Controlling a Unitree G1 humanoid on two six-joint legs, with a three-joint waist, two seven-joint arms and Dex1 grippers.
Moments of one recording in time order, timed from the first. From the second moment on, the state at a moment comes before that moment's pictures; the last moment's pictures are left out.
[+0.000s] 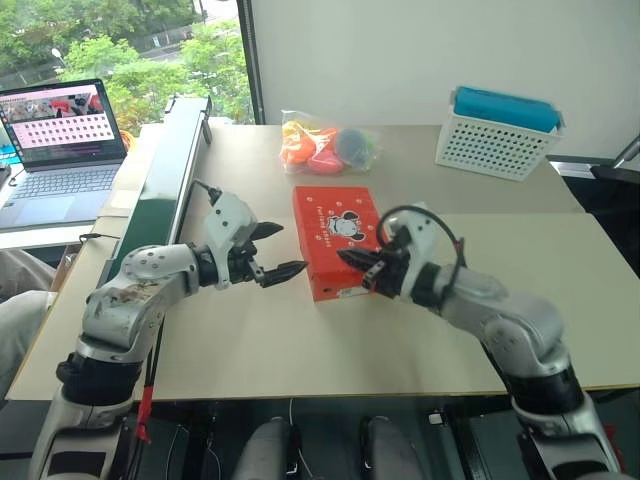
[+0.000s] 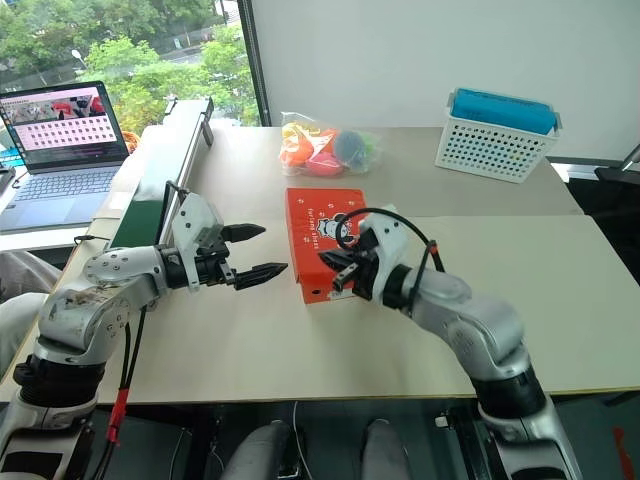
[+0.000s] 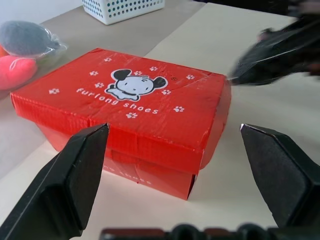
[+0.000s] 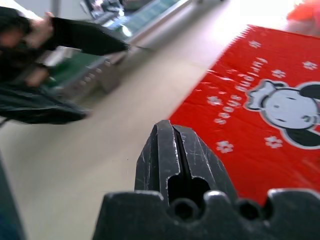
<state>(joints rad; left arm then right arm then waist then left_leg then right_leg) -0.47 0.65 -0.02 -0.31 -0.47 0.69 -0.78 -0.63 -0.47 0.17 -0.14 0.69 0.83 0.26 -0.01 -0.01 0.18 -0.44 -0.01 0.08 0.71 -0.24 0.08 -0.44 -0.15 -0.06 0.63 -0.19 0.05</state>
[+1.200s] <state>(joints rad) -0.28 0.27 0.15 -0.23 -0.29 0.55 -0.15 -0.48 -0.65 -0.32 0.00 0.20 0.61 0.39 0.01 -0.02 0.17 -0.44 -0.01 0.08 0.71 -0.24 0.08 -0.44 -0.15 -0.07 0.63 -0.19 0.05</state>
